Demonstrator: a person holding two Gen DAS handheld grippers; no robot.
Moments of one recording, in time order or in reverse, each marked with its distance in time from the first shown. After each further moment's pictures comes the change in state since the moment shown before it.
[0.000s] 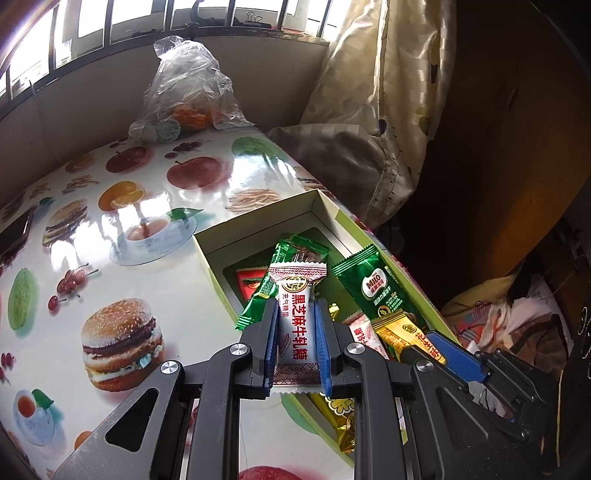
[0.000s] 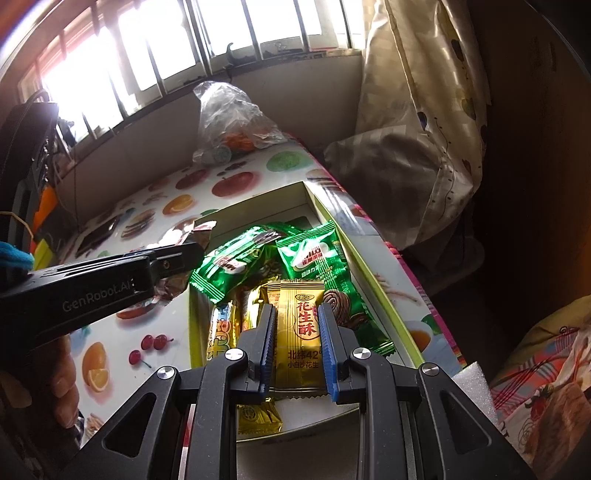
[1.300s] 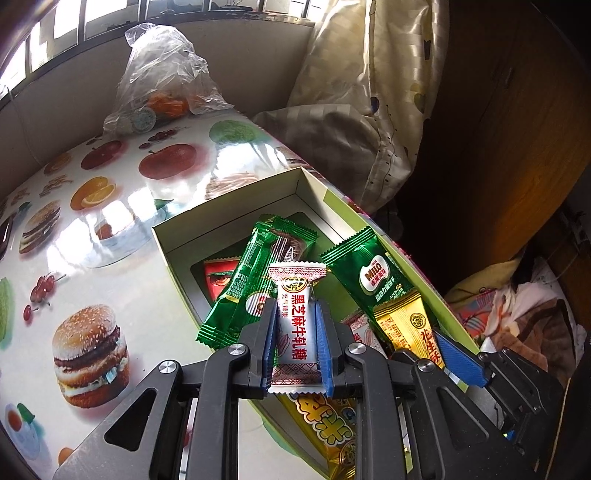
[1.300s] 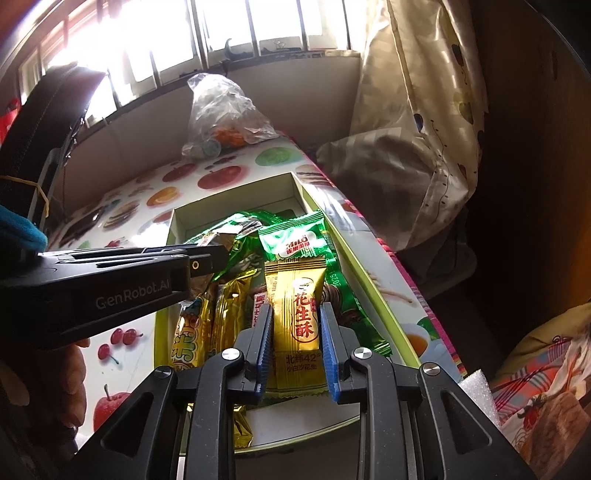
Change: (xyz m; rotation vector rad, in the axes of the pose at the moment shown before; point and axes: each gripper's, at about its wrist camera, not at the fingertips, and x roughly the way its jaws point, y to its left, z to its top) left arm 0.037 -0.012 -0.003 0.050 0.041 -0.005; right arm 0.020 -0.006 -0.011 -0.041 -0.028 -0.052
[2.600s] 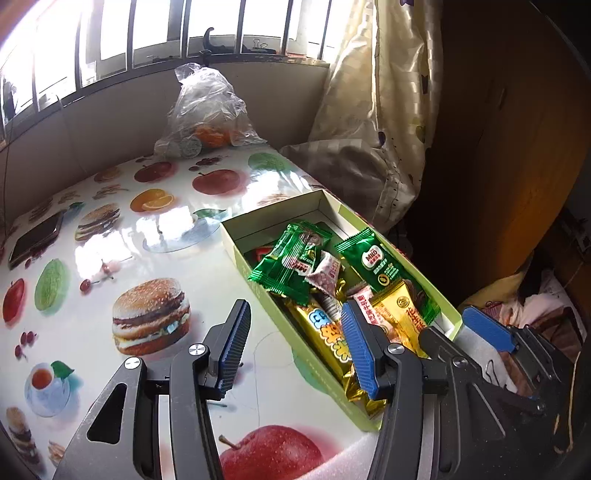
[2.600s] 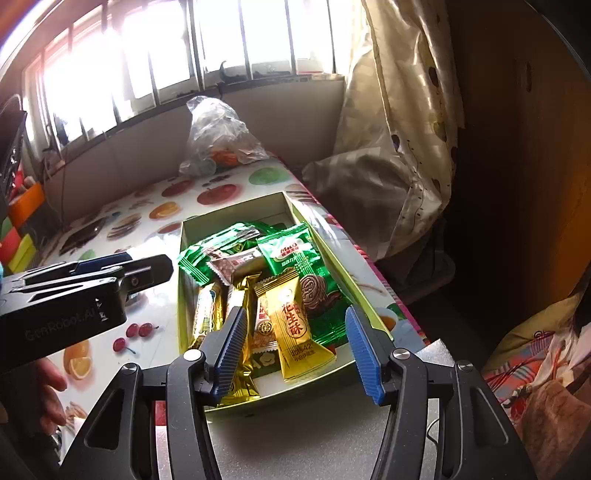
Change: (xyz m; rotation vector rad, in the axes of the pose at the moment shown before) left arm -0.078 0.005 -0.046 -0.018 -0.141 0.080; right arm -0.050 0.011 -0.013 0.008 -0.069 -0.071
